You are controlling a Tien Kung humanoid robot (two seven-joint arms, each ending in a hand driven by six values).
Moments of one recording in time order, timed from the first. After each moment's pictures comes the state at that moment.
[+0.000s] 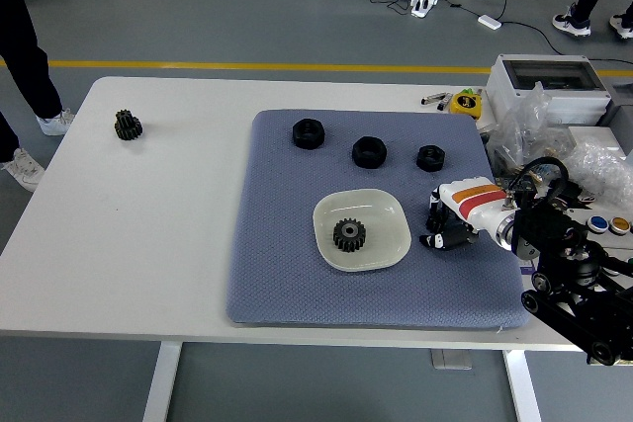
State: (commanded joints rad) left arm -0.11 0.12 -0.37 -0.23 0.96 0.13 0.19; right arm 0.75 -0.33 0.44 0.98 -1.92 -0.13 -0.17
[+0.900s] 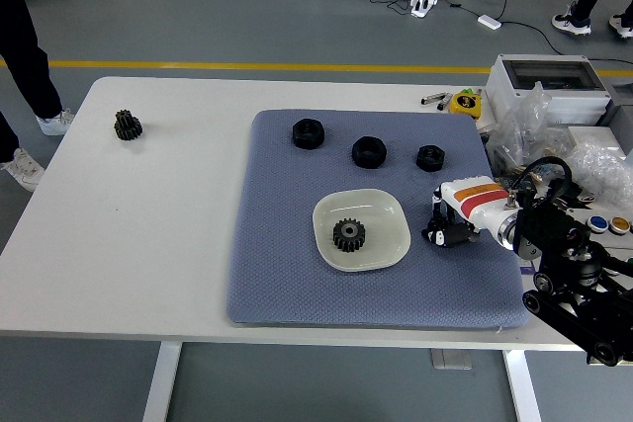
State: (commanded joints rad) left arm -0.11 0.13 -0.37 -0.23 0.96 0.13 0.19; right arm 0.74 -0.34 0.44 1.00 -1.91 -0.14 -0.17
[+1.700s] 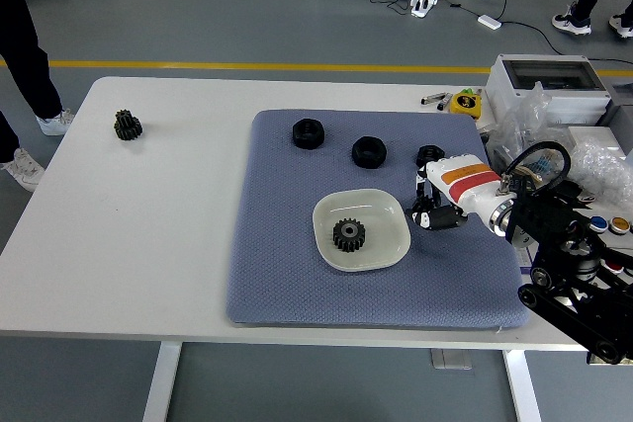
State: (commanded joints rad) left arm -0.12 0.13 -0.36 -0.23 0.96 0.12 0.19; right arm 0.74 -0.36 0.51 1.16 -1.98 -0.18 -0.18
